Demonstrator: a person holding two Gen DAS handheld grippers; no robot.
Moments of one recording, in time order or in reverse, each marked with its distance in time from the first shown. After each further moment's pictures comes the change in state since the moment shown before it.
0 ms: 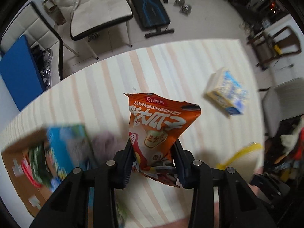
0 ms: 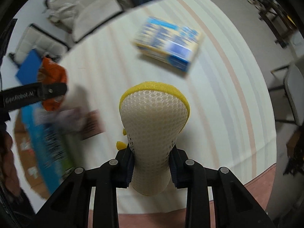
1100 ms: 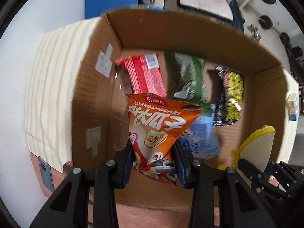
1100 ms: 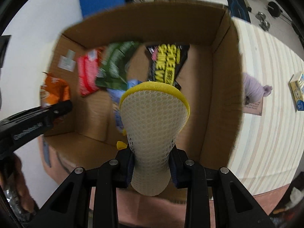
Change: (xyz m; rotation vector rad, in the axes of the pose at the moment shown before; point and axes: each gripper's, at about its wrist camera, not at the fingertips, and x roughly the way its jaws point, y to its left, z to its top) left arm -0.023 0.306 -0.194 -0.442 0.066 0.127; right arm 0.037 0.314 -0.108 -0.483 0.169 -0.010
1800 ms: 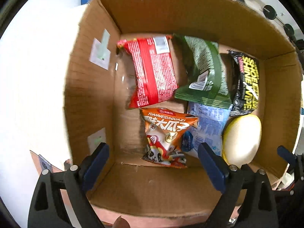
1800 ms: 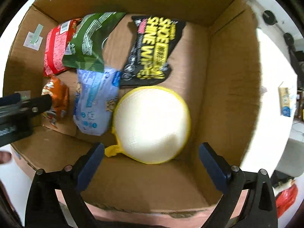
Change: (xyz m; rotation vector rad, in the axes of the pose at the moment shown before) left arm 0.015 0.013 -0.007 0.021 0.082 0.018; right arm 0.026 0.007 0.001 -0.072 0.107 -0.244
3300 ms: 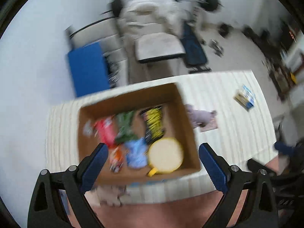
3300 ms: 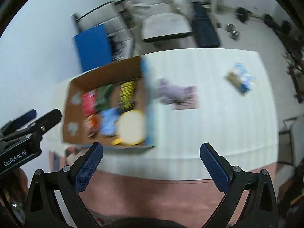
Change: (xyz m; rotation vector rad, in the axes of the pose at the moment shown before) left arm -0.187 -0.205 -0.077 0.338 -0.489 0.057; right arm -0.143 -0.172 -0.142 0.272 -0.405 0.260
